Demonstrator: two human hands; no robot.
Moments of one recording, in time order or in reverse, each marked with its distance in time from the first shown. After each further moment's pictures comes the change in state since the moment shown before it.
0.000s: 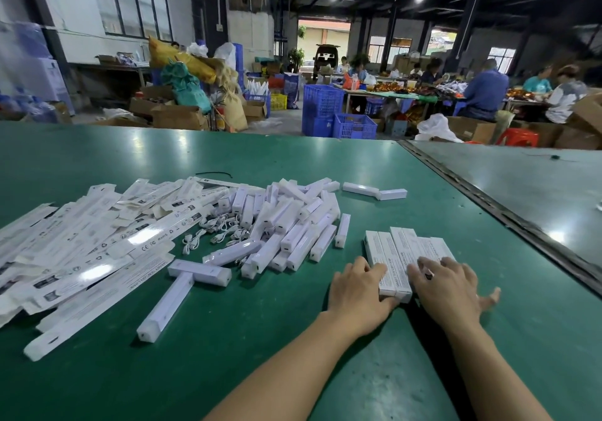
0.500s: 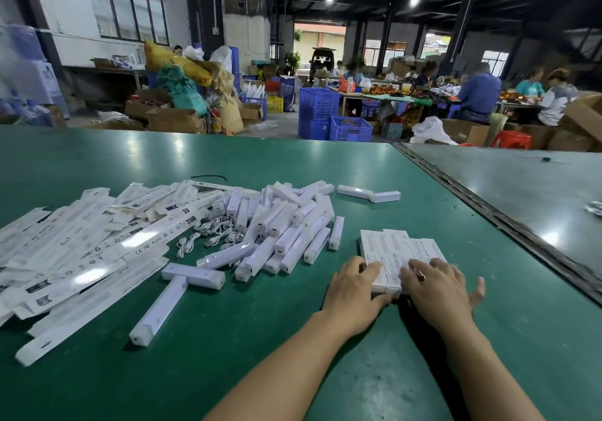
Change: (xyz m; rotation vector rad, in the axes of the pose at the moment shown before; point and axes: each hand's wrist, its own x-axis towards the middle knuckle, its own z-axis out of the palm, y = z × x) left_hand 0.004 -0.002 0.006 -0.106 0.017 0.052; right_hand 0.000 0.008 -0.004 -0.003 0.005 -0.096
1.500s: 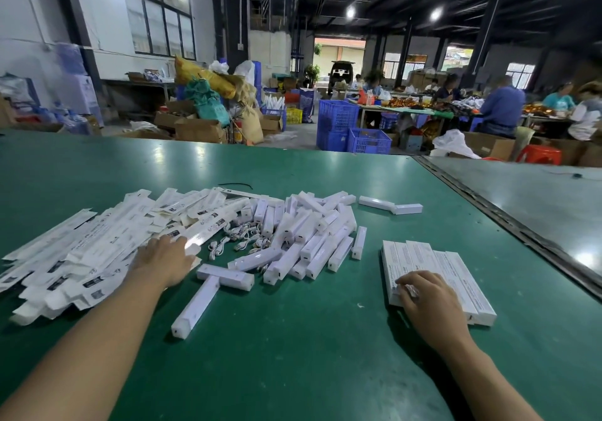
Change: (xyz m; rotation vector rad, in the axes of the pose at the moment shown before) left_hand -0.096 -0.251 -0.214 0.654 -0.004 -0.764; right_hand -0.029 -0.032 0.007 0.253 0.148 -0.444
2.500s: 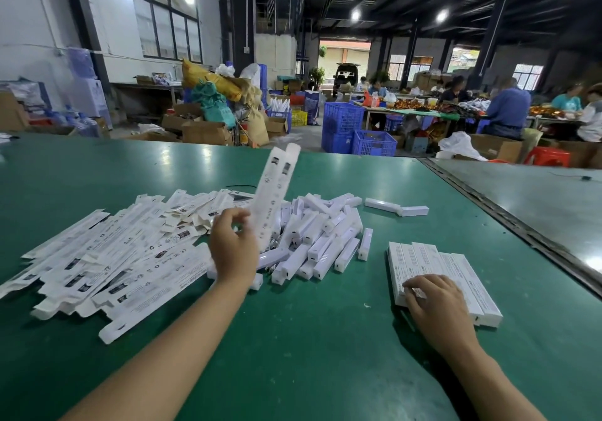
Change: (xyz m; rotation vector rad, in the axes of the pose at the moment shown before) left_hand -0.082 0.122 -0.054 -1.344 0.702 -0.043; right_hand -0.006 -0.001 0.003 -0.038 0.089 -0.063
